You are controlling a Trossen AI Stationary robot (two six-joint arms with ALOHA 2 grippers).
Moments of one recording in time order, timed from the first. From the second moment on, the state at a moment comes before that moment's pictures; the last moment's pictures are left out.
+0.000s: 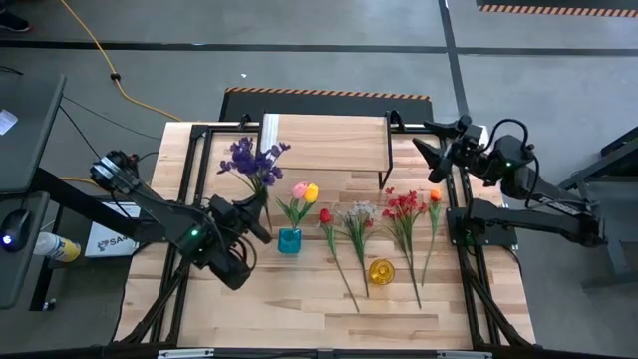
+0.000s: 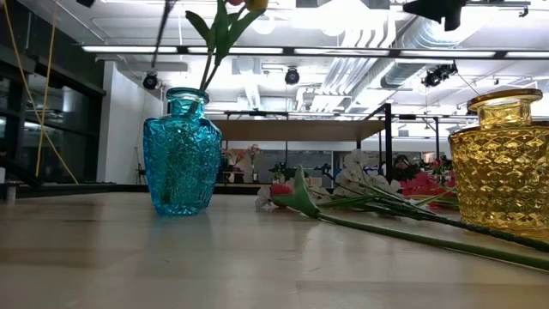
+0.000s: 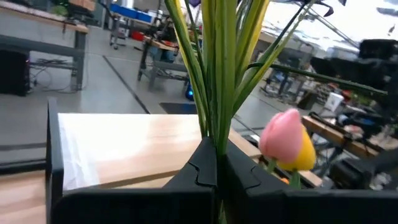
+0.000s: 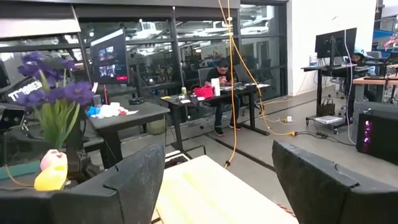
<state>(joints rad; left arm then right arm) -0.63 1.35 1.10 -0.91 -1.57 -1.51 -0.39 0.53 0.68 -0.02 0.14 0.11</state>
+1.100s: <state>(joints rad) -0.57 1.49 1.10 -0.84 -1.57 -1.66 -0.39 0.53 0.68 -0.02 0.14 0.06</state>
